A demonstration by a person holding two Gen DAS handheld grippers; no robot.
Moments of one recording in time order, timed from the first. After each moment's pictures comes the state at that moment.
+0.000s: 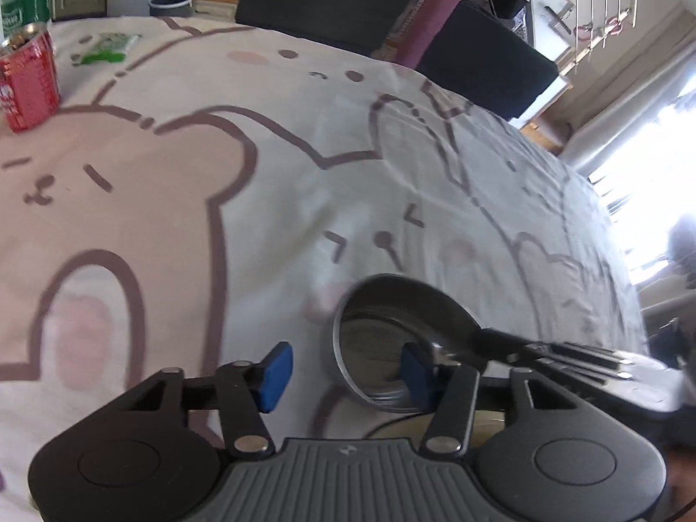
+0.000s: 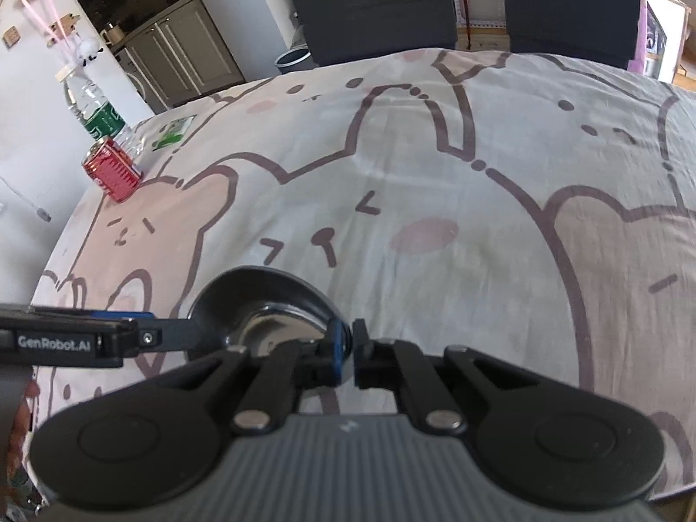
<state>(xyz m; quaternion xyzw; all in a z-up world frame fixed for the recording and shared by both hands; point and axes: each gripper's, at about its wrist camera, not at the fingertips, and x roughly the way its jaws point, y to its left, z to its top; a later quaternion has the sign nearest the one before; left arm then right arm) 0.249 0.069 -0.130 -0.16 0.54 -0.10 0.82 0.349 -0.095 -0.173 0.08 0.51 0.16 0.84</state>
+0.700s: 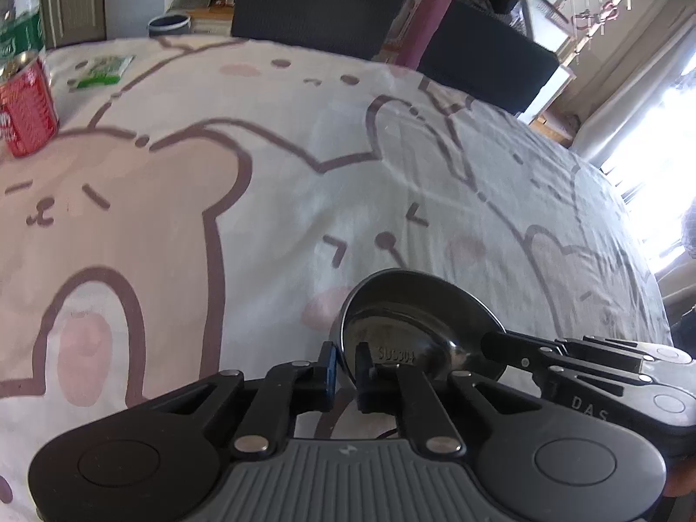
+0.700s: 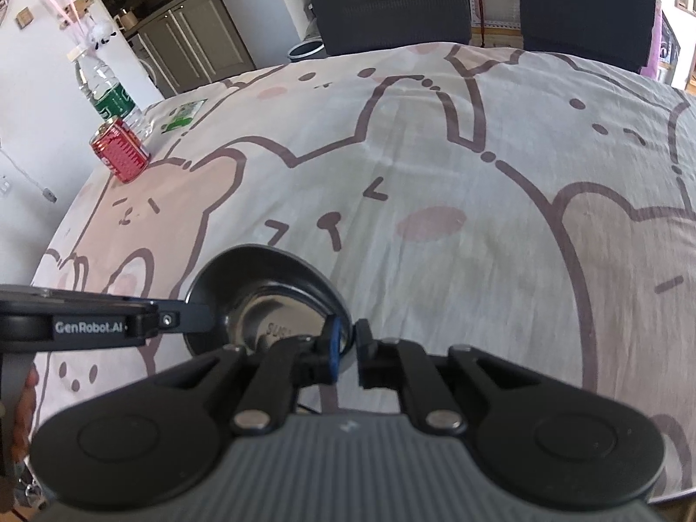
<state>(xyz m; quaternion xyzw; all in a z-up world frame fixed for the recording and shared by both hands) 0.249 0.052 -0.130 -0.12 0.52 -0.09 0.84 0.342 -0.093 -0.174 0.05 0.51 0.17 0.84</state>
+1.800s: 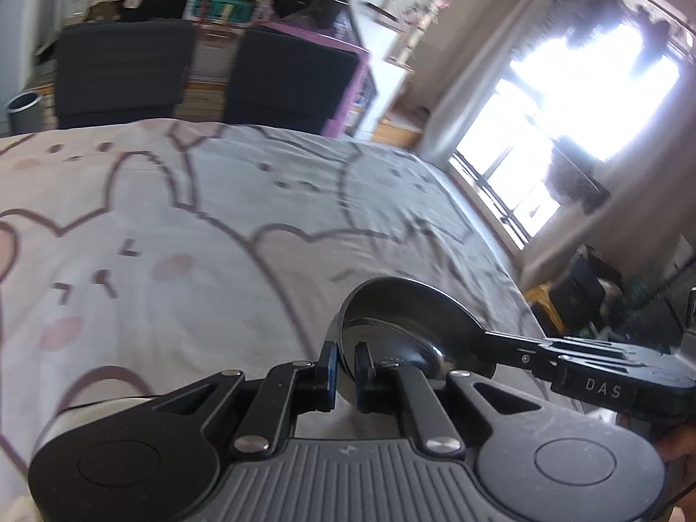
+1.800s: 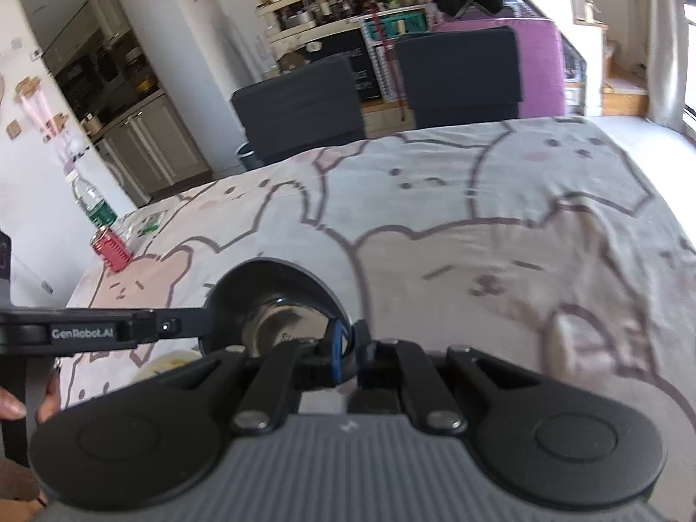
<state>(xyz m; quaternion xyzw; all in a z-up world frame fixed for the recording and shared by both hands) 0.176 -0.113 -0.061 -0.09 0.44 -0.28 0.85 0.212 -0.288 -0.084 0.14 0.41 0.09 0.90</state>
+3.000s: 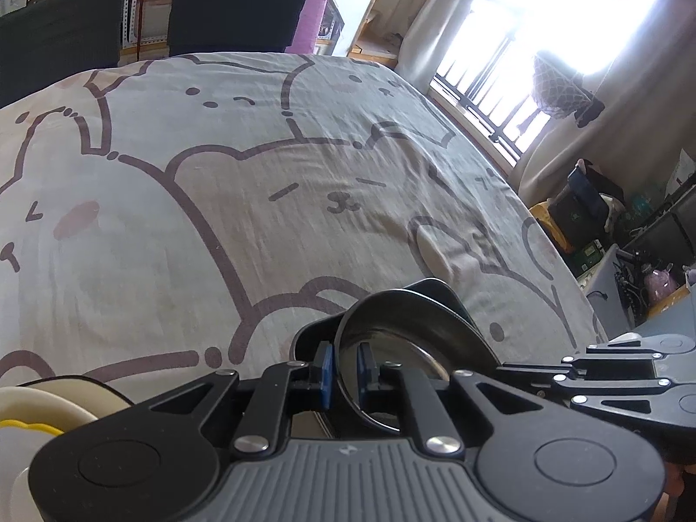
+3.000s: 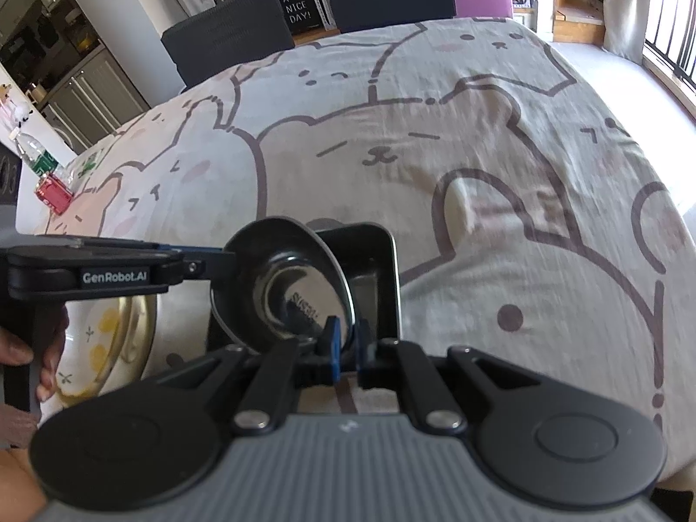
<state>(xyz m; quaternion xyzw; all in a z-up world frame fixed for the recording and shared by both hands) 0.180 -0.191 -0.122 -0.01 0.50 -0.31 0.81 0.171 -0.332 -0.135 0.13 0.52 0.04 0.84</state>
